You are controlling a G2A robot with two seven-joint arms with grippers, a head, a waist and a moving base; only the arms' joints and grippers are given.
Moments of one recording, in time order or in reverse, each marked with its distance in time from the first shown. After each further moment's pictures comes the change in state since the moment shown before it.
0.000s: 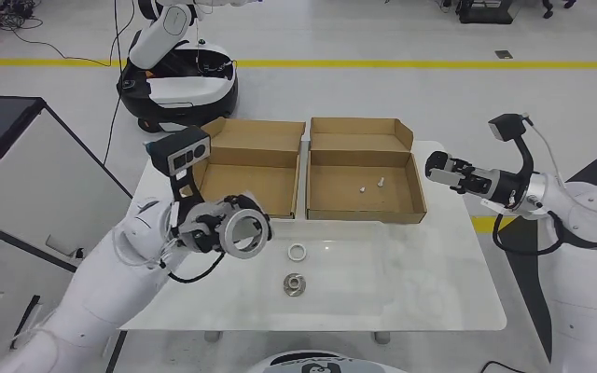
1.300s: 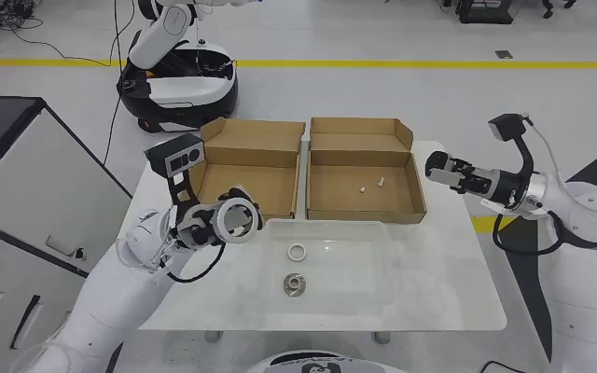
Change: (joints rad) left arm 0.111 -0.060 -0.091 0.039 -0.005 0.019 -0.035; right arm 0.000 0.000 0.000 0.000 0.000 0.000 0.000
